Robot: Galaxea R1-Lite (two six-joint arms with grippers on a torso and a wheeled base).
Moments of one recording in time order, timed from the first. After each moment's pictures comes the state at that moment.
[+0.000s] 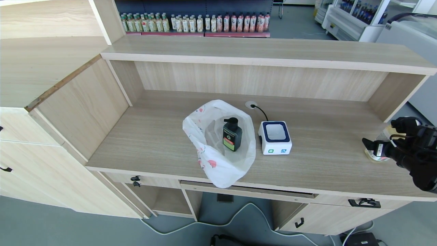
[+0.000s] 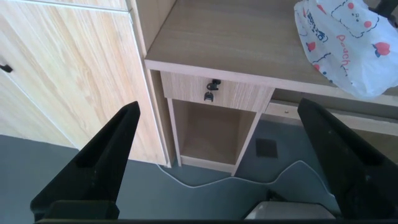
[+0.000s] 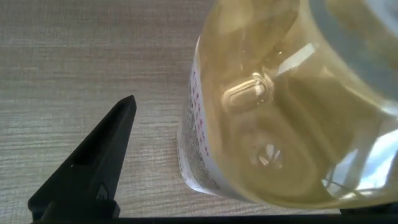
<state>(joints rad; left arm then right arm) 0.00 0.00 0.00 -0.05 0.05 -0.03 -0.39 2.17 -0.89 -1.11 0.09 -0.19</state>
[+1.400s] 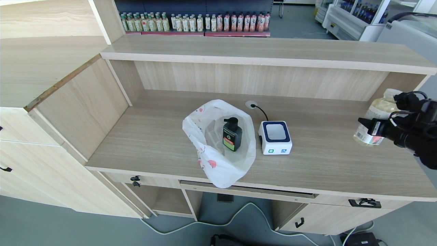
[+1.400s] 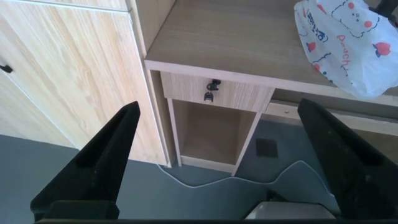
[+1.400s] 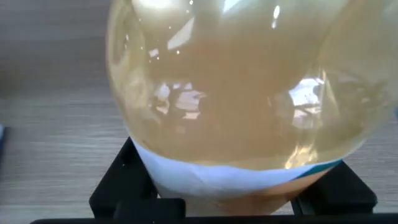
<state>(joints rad) 0.00 0.00 0.00 -0.05 0.05 -0.03 -0.31 1.97 -1.01 -0.82 0.25 0.00</state>
